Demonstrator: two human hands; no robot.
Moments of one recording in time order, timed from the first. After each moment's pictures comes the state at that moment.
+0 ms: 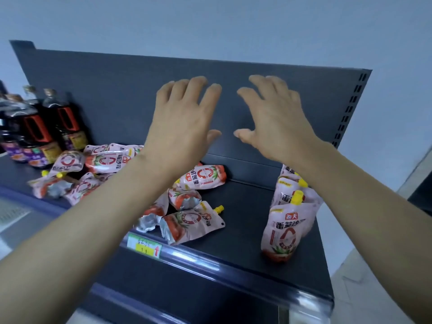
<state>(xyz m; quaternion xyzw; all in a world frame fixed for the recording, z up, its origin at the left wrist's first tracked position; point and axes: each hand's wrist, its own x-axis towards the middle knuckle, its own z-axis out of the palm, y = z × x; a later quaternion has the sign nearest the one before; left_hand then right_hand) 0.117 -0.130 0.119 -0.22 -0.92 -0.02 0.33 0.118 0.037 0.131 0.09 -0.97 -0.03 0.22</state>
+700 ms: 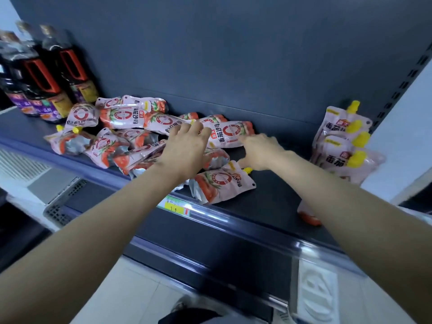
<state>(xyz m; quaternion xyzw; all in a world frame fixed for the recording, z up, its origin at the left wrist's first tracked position) 0.036 -0.142 0.029 -0.25 -0.96 0.01 0.13 0.046 0.034 0.036 0.00 -1.00 -0.02 -0.07</state>
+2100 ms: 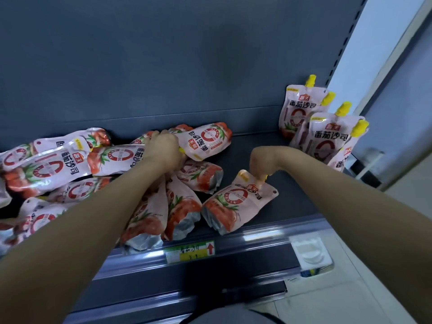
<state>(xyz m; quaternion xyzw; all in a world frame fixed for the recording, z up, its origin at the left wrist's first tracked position) -0.133 -0.134 -0.013 -0.34 -0.94 -0.05 0.04 0.019 0.041 0.005 -0.23 -0.92 0.04 -0.30</state>
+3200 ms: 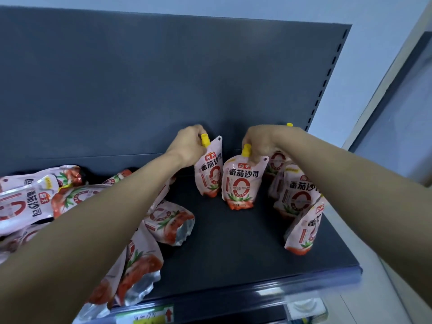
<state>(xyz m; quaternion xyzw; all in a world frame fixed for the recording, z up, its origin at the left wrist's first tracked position) -0.127 -0.013 0.059 -0.36 -0.85 -0.39 -0.07 -0.008 0.121 0.122 -0.21 -0.96 0.02 -0.18</state>
